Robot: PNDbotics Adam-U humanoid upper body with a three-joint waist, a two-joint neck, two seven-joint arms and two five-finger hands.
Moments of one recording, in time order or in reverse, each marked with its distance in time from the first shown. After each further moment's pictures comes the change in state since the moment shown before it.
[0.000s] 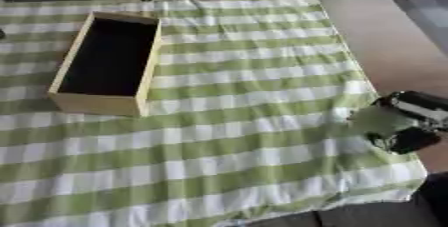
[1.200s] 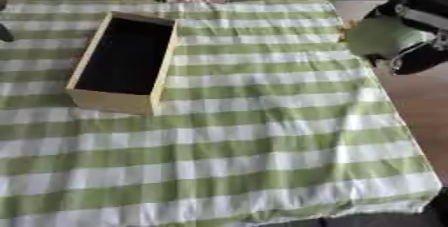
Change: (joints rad) left arm 0.006 -0.011 -0.007 0.000 0.008 0.016 -0.021; right arm -0.373 -0.046 0.027 -0.086 -0.011 -0.026 0.050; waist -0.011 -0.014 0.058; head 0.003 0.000
